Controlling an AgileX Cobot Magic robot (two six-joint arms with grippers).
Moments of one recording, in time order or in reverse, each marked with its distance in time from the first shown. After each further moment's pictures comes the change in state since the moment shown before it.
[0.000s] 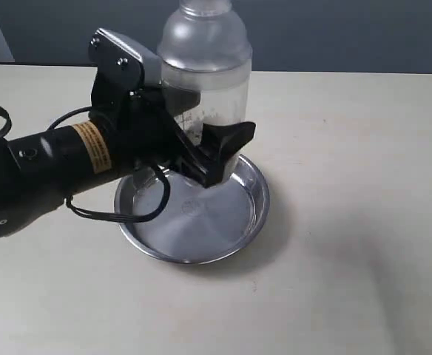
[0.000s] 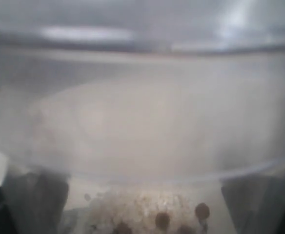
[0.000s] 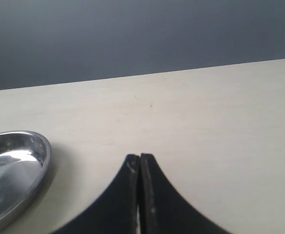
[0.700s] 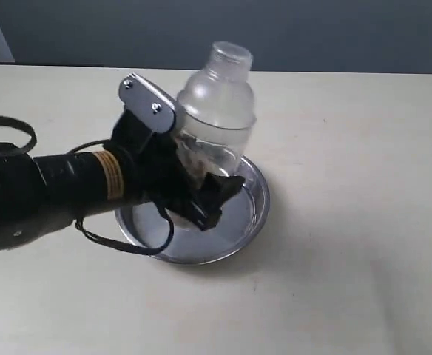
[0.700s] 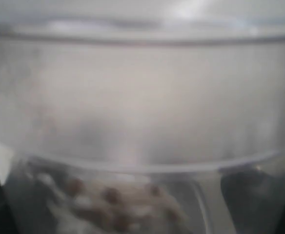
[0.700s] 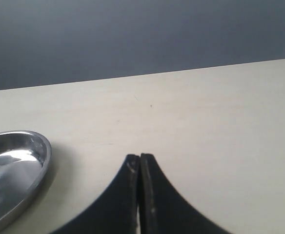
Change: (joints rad) left arm -0.011 0.050 -0.001 0.031 0.215 0.040; right arm 0.000 0.000 0.000 0.000 -0.002 0.000
